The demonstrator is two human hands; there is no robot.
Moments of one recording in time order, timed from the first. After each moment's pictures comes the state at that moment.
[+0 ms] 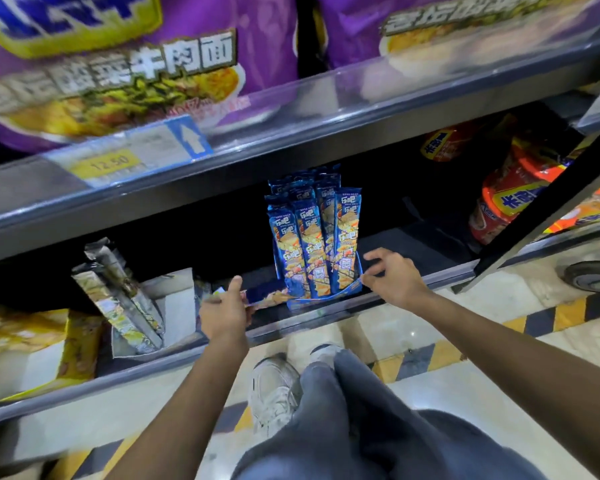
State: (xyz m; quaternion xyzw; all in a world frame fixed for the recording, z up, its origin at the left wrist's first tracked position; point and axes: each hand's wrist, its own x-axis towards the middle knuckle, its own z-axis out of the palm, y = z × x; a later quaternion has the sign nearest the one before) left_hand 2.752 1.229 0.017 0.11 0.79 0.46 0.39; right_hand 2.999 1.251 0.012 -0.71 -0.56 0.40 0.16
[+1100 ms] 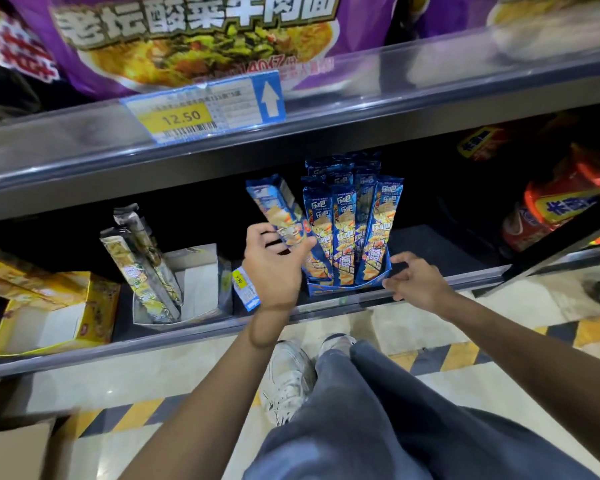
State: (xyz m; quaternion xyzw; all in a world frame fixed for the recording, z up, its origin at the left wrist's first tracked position) left_hand 2.779 1.244 0.039 0.38 0.67 0.56 0.31; right_hand 2.986 1.245 0.009 -0.72 -0.51 0.46 0.13
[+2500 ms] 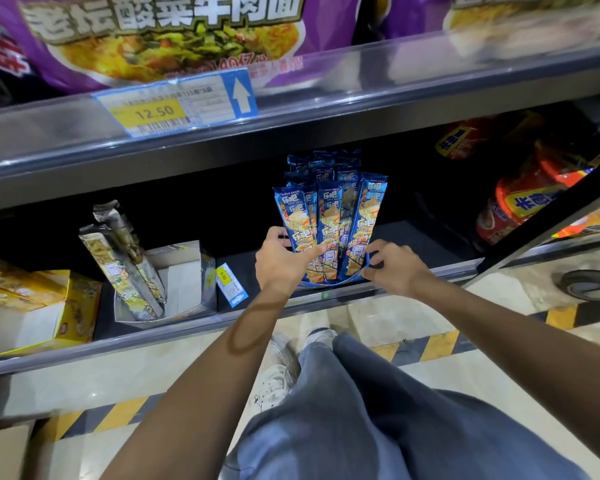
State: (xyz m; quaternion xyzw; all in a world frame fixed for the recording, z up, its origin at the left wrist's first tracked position) left_hand 2.802 1.251 0.020 0.48 0.77 0.28 0.31; right_hand 2.985 1.251 0.030 -0.70 -0.64 0.33 0.01
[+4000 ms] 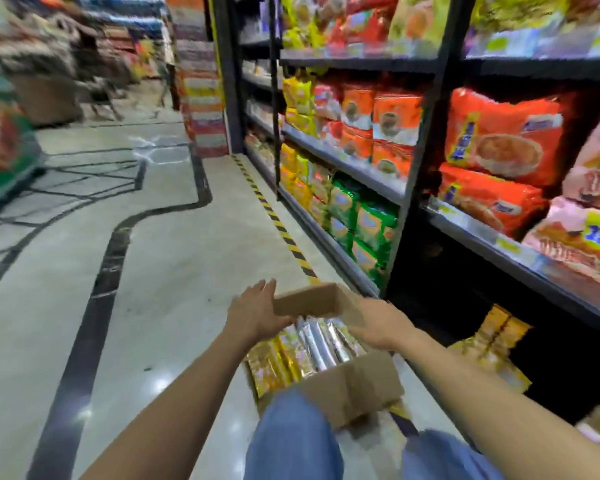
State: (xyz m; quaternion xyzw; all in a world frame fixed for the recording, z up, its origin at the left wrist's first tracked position) left_hand 2.363 0.671 0.267 0.14 0.98 0.12 0.06; right_hand 2.418 0.886 0.271 0.01 -0.99 0.10 -0.08
